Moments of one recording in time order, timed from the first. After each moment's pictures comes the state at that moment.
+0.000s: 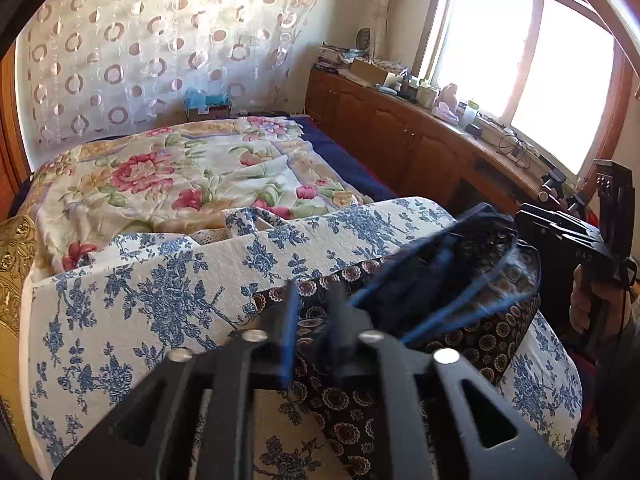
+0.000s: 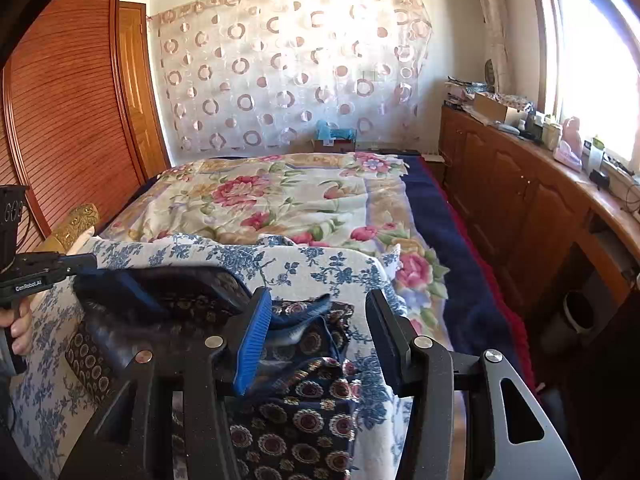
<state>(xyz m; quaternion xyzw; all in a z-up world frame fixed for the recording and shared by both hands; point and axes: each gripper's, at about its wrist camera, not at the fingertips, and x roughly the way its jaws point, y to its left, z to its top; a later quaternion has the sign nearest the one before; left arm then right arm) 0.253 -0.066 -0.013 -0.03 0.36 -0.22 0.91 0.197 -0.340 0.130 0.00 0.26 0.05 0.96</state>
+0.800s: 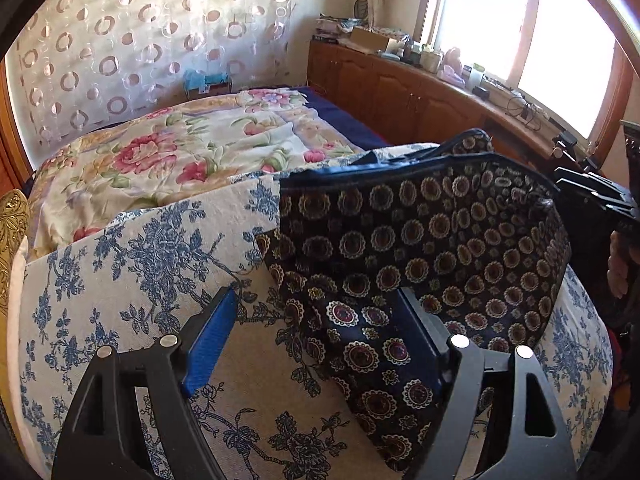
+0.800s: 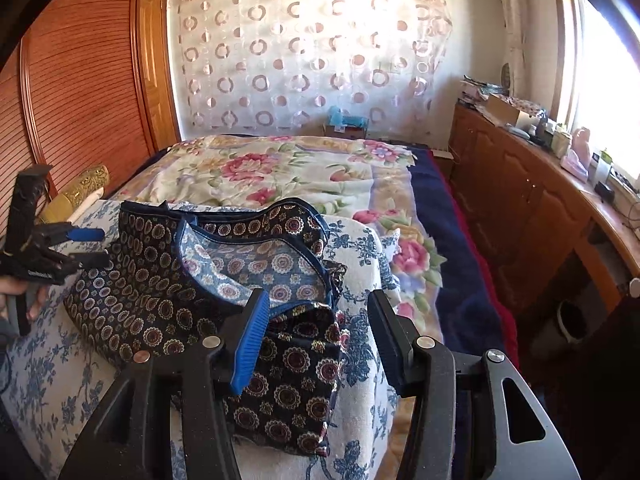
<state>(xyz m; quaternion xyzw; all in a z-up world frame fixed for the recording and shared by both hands) 0.253 -0.077 -0.057 0.02 0.40 -0.21 0.89 0.167 -0.345 0.132 -0.03 0.29 0.07 0.95</state>
